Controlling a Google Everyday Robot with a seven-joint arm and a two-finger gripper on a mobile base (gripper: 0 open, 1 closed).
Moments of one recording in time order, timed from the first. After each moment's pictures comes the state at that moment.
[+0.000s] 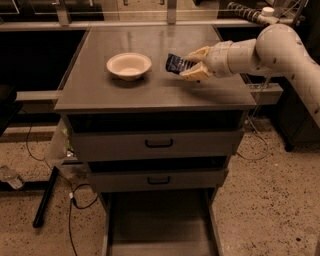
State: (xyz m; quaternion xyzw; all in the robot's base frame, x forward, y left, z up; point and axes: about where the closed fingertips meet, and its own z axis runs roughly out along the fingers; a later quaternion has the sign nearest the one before) arm 0.758 -0.115 0.885 -0.57 0.62 0.07 0.54
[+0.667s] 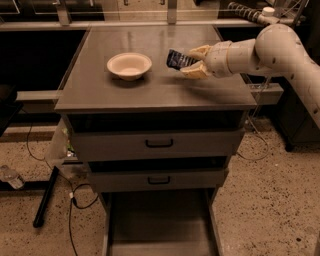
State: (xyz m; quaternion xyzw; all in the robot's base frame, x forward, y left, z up) arm 0.758 -0.115 0.885 -0.57 0.62 0.07 0.54
